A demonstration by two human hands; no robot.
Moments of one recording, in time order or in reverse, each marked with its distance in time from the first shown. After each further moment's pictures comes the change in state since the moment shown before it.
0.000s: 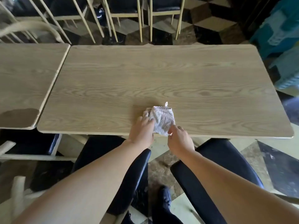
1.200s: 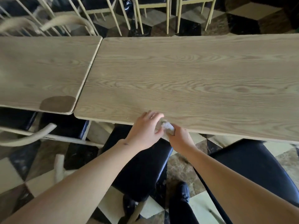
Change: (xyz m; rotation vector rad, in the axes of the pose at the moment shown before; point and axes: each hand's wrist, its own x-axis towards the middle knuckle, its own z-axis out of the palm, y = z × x) left_hand -0.061 -0.065 -0.044 -0.207 0.162 0.079; right_hand 0.005 -0.066 0.050 0.337 -0.217 -0.035
